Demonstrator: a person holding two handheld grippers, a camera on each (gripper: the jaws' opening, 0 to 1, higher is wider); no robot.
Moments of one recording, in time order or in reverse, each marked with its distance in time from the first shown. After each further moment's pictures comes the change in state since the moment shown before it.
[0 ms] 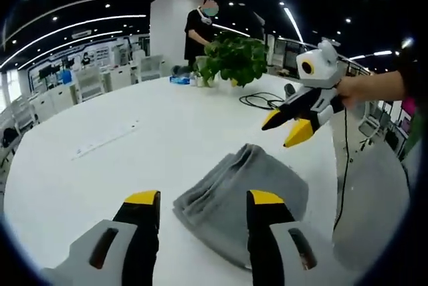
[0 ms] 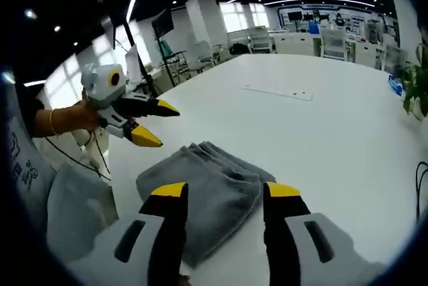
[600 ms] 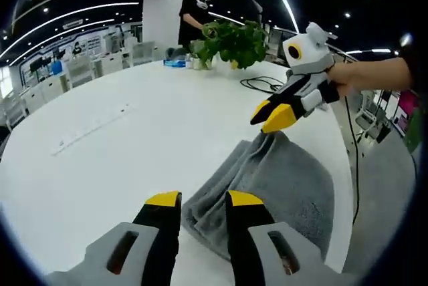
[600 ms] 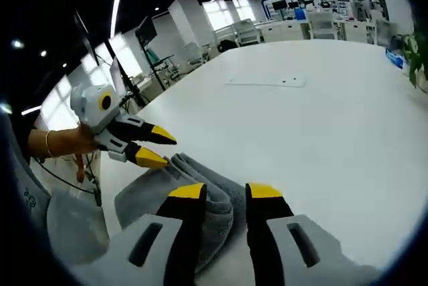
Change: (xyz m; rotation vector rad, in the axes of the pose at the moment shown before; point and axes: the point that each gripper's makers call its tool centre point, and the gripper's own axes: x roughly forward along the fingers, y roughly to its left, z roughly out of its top) left arm 0.065 0.036 -0.020 0.031 0.114 -0.033; right arm 0.055 -0.053 0.008 0.137 0.009 -0.008
